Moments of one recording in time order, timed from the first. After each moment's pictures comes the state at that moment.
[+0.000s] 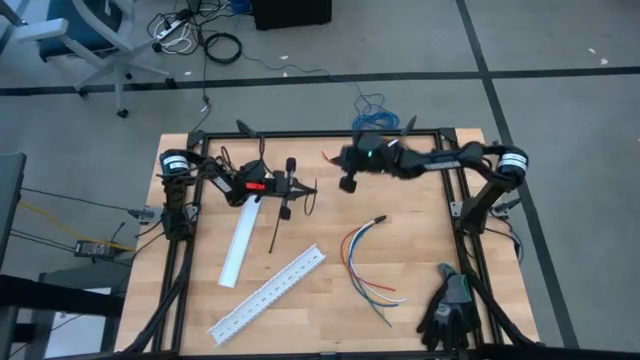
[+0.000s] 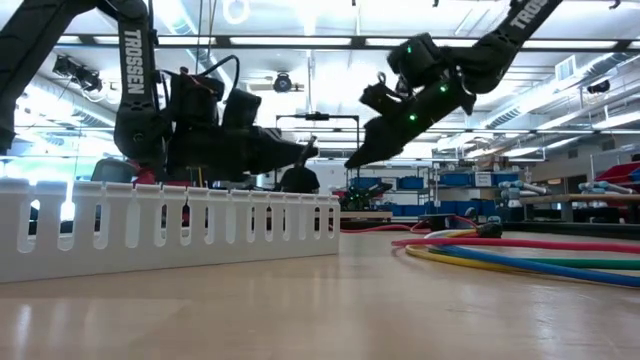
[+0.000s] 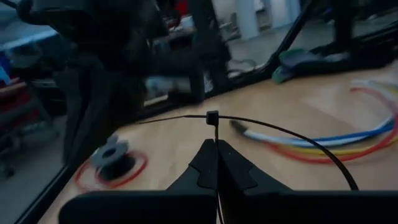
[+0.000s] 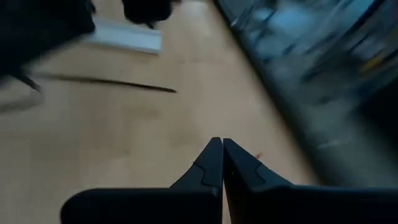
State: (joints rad) left arm 0.40 1.92 0.50 1.43 0.49 0.31; right arm -0.43 1.64 0.86 0.31 -0.04 -0.22
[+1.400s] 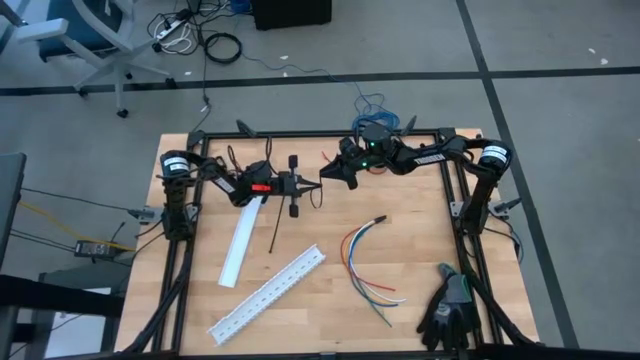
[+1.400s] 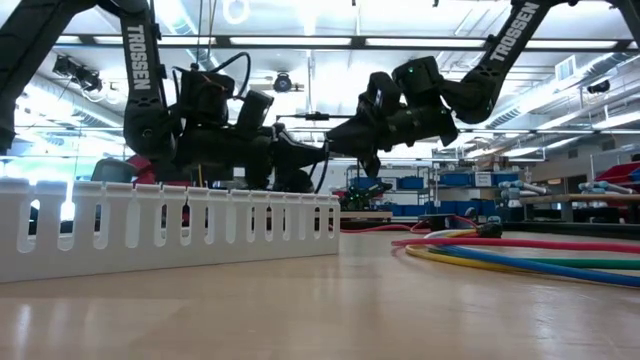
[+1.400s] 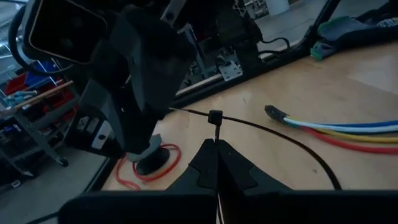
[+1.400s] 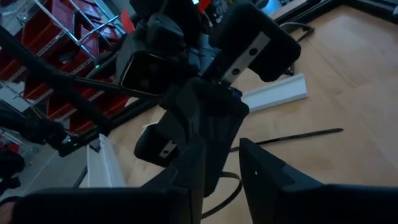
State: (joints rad) left arm 0.37 1.92 0.56 1.36 0.33 0.43; right arm -0.51 1.79 0.86 0.72 -0.73 0.41
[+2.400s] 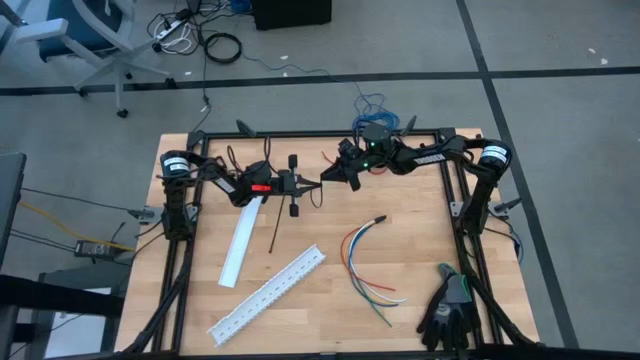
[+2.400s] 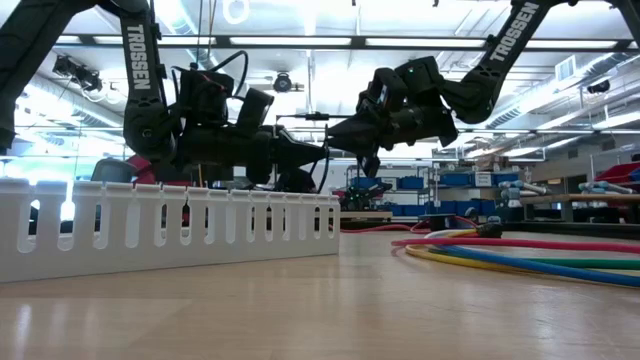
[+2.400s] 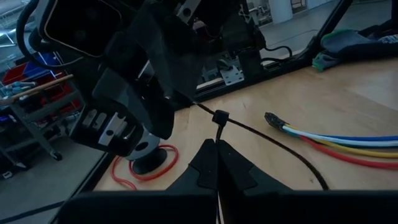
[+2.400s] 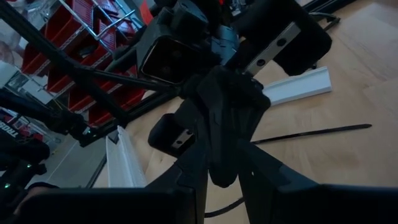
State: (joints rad) left arm 0.37 1.92 0.56 1.37 0.32 0.36; right arm -0.51 1.79 0.86 0.72 -0.81 0.43
